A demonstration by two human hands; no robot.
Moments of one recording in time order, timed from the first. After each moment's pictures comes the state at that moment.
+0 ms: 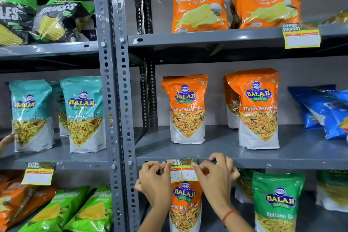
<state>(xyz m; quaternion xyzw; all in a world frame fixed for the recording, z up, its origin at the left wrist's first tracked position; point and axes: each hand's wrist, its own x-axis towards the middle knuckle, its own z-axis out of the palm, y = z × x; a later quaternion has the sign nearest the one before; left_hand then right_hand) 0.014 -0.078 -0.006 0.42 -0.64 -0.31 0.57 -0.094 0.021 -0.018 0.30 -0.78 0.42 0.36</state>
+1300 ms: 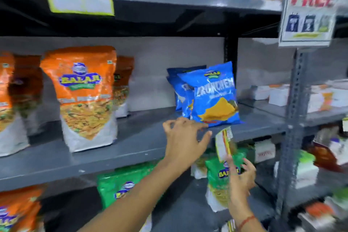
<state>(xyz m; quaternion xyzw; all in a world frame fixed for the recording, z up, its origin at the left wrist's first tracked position) -0.342 0.309 0.068 -0.01 -0.89 -0.10 0.44 -0.425 0.430 -0.076 -0.09 -0.64 0.73 0.21</state>
